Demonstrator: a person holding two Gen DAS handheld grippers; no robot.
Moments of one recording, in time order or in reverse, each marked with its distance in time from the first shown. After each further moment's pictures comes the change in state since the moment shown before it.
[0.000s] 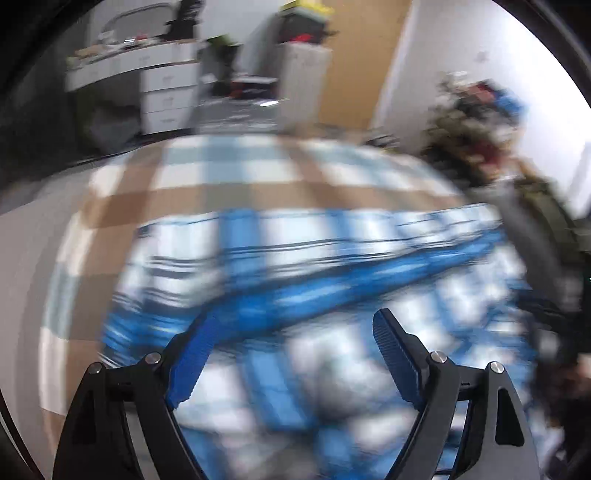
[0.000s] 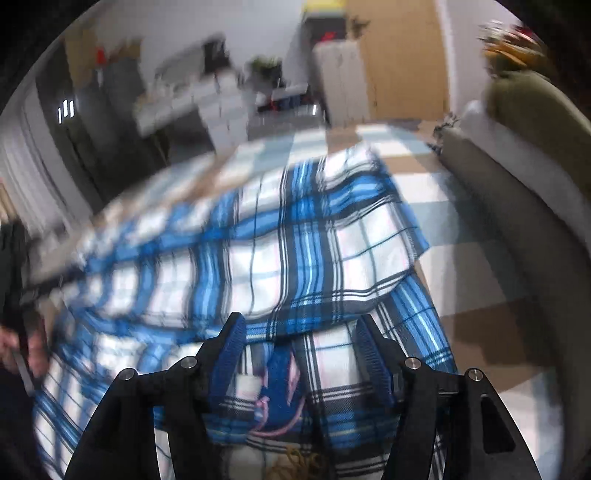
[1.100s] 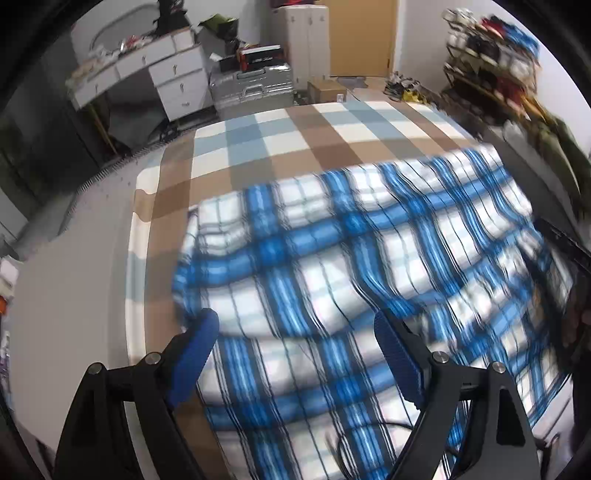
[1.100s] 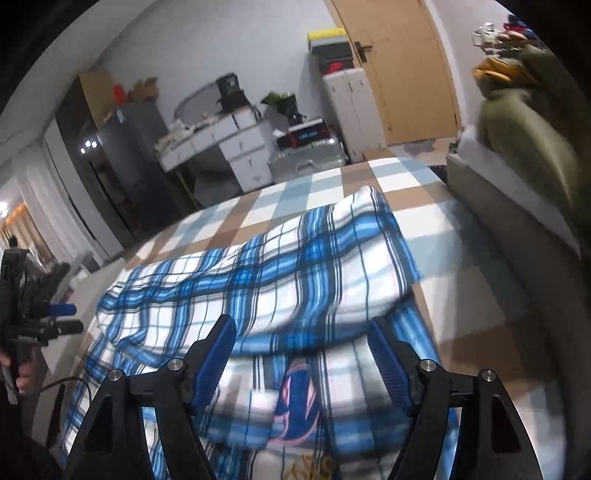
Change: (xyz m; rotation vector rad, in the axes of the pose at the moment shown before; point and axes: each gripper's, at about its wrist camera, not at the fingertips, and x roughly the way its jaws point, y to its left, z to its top) left arm -0.038 -0.021 0.004 0.103 0.225 0.296; right arm -0.024 -0.005 0.018 0.011 -0.063 0.109
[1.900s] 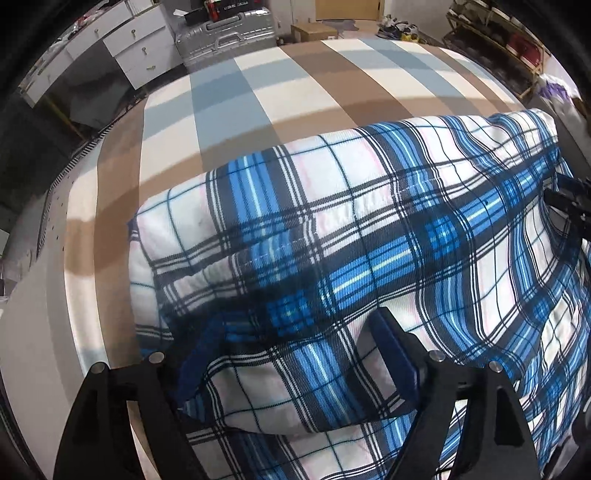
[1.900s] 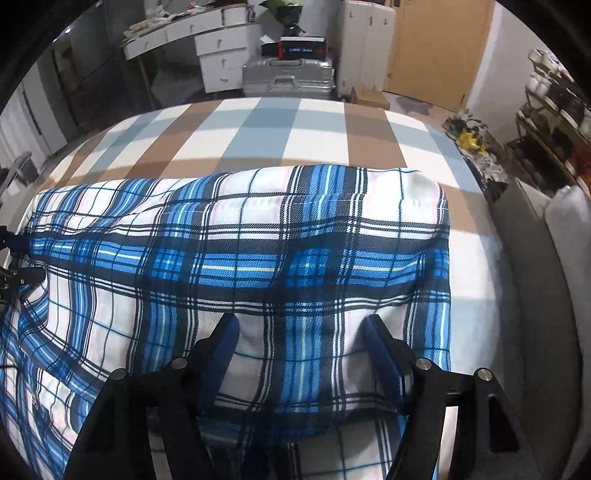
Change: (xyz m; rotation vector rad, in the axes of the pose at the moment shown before) left arm 0.128 0.024 0.073 0.094 0.229 -0.014; right arm 0.148 0.029 0.064 -0.224 0.349 -0.282
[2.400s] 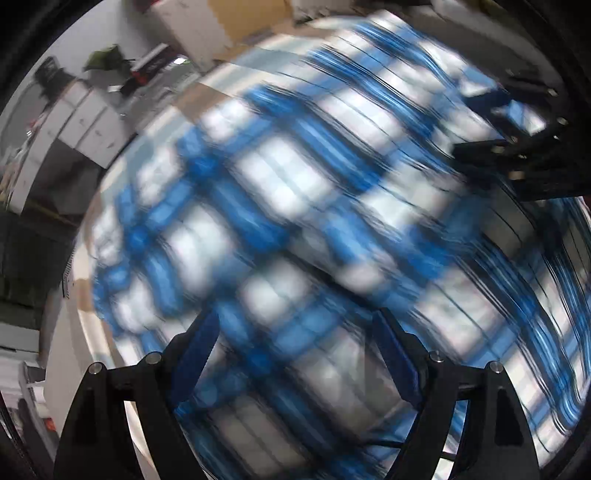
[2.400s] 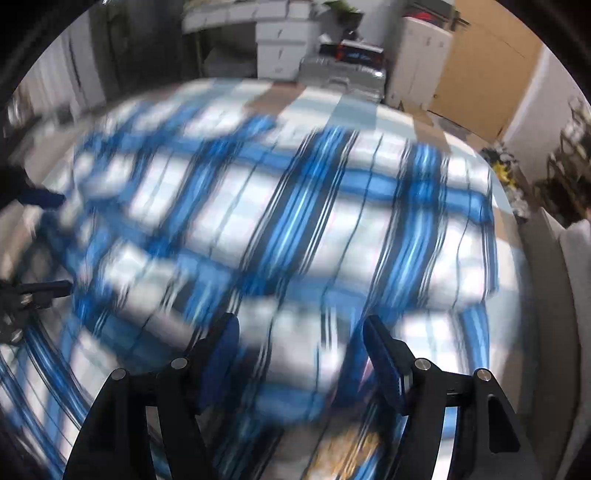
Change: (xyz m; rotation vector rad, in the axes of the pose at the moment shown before) left arm -0.055 -0.131 -0.126 0.373 -0.030 0.094; right arm -0.040 0.072 -0.058 -0.217 0.002 0.029
